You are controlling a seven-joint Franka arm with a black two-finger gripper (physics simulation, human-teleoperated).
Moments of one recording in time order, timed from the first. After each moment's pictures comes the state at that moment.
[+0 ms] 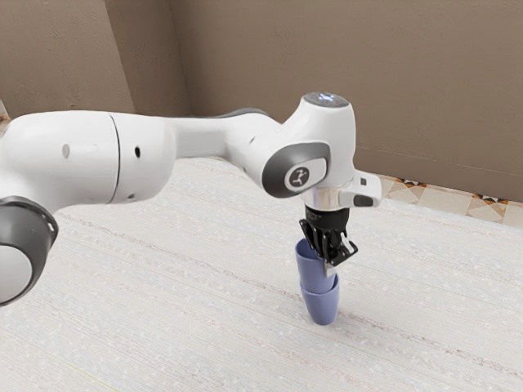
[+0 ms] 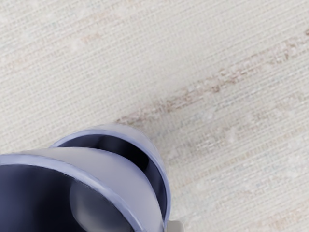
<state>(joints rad) -0.46 0.46 -0.05 -1.52 0.01 1.95 -0.07</state>
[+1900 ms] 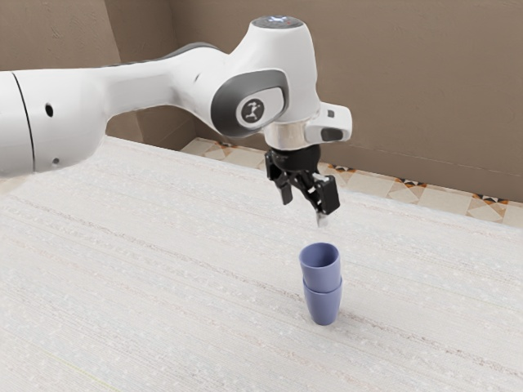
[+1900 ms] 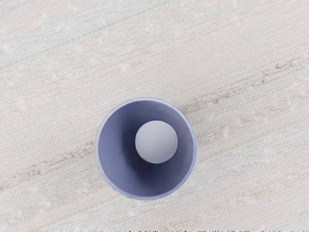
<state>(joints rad) -0.42 0.22 -0.04 -1.56 0.01 1.85 -0.08</state>
